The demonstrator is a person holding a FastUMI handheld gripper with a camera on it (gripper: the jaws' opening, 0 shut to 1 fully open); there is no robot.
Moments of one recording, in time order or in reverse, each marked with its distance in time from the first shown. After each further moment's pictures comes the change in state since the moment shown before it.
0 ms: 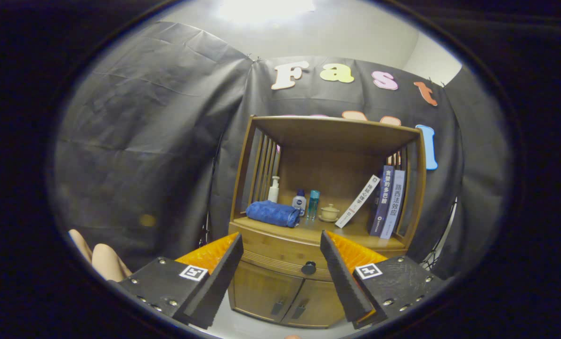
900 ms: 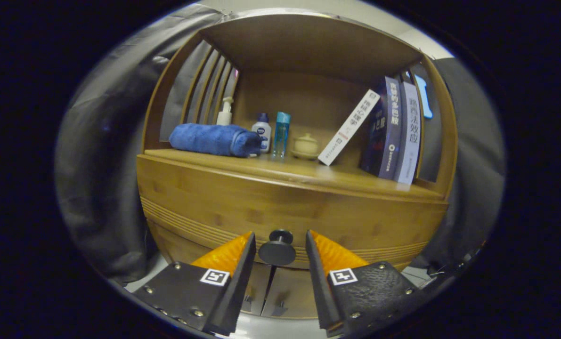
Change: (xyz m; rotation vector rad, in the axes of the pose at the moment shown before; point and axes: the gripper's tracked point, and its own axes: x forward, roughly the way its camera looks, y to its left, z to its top) arm 0.165 -0.073 -0.195 0.006 0.297 -0.198
